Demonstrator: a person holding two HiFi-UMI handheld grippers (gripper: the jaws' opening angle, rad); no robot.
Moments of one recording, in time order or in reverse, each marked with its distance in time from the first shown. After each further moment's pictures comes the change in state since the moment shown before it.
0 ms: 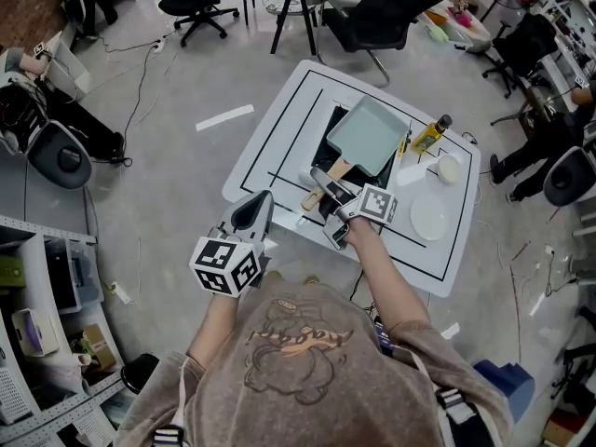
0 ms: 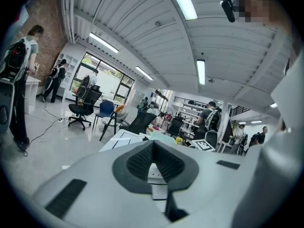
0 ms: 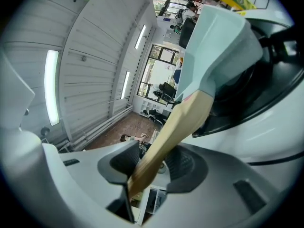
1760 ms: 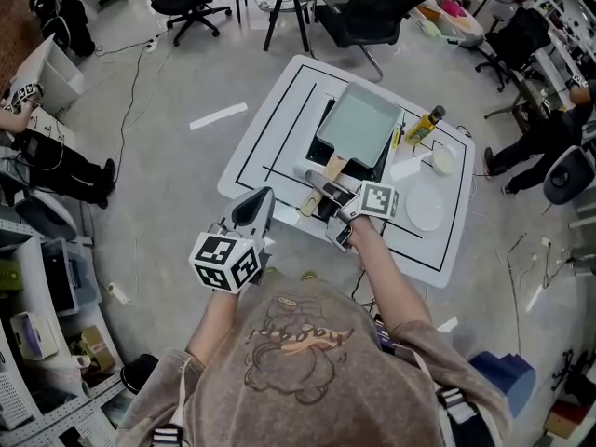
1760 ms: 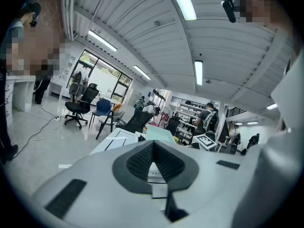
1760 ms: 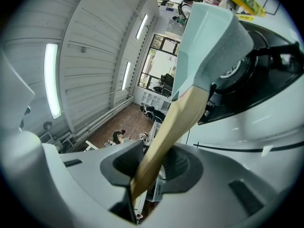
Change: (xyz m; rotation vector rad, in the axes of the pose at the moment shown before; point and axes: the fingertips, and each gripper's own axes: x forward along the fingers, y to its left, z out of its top) left arm -0.003 -0.013 -0.004 -0.009 0.008 -0.041; right arm -0.014 0.026 -0.021 -0.013 0.117 -0.002
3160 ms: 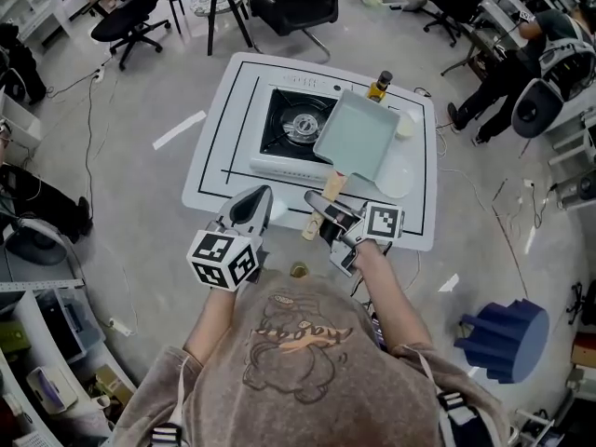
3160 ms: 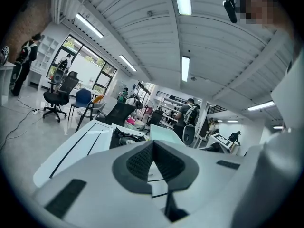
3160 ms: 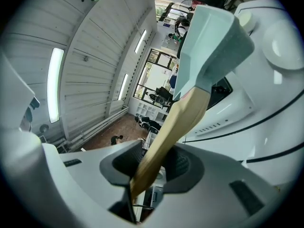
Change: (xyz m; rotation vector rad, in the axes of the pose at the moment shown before) left arm 0.042 -0.064 -0.024 0.013 0.084 -0.221; right arm -0.109 0.027 -0.023 0.005 -0.152 -0.057
